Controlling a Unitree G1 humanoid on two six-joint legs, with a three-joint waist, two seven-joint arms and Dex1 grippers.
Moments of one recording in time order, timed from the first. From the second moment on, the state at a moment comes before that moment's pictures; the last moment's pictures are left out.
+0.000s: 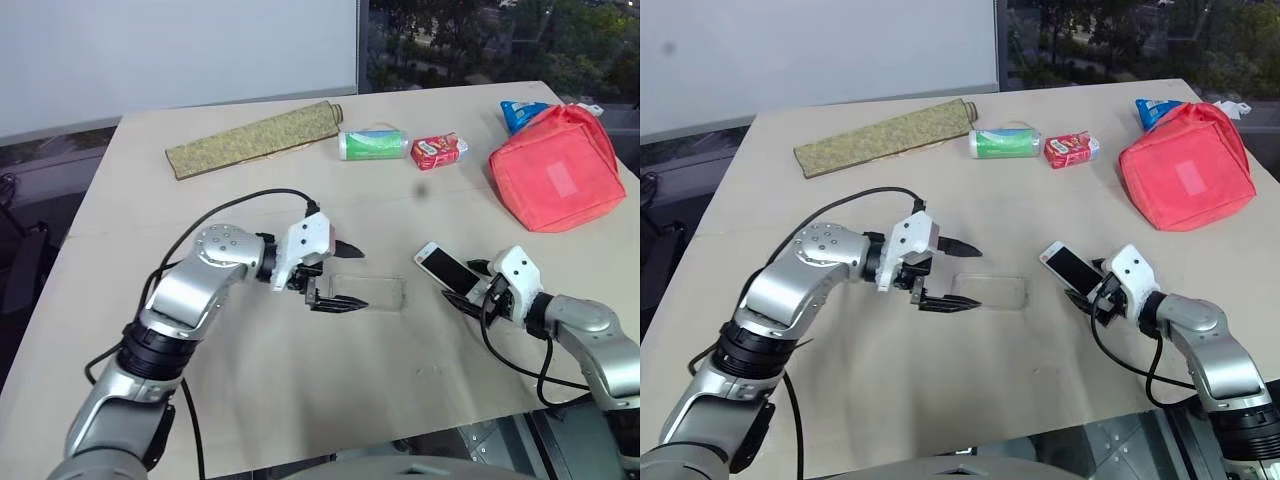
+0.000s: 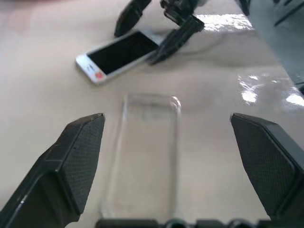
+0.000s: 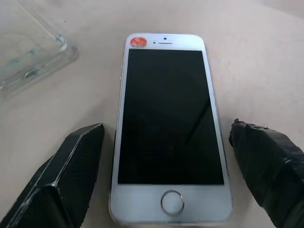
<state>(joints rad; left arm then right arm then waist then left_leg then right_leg) -0.50 0.69 -0.23 -0.29 -0.36 0.61 -1.22 -0.06 -0.63 0.00 -0.23 0.27 0.47 0.71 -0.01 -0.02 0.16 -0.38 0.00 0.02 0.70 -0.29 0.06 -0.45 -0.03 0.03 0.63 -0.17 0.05</state>
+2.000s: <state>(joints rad) -0.43 0.73 -0.16 -0.30 -0.43 0.61 -1.04 -0.61 -0.68 0.25 0.40 0.10 0.24 1.16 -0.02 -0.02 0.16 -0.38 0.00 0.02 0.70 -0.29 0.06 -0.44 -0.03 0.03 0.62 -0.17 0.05</state>
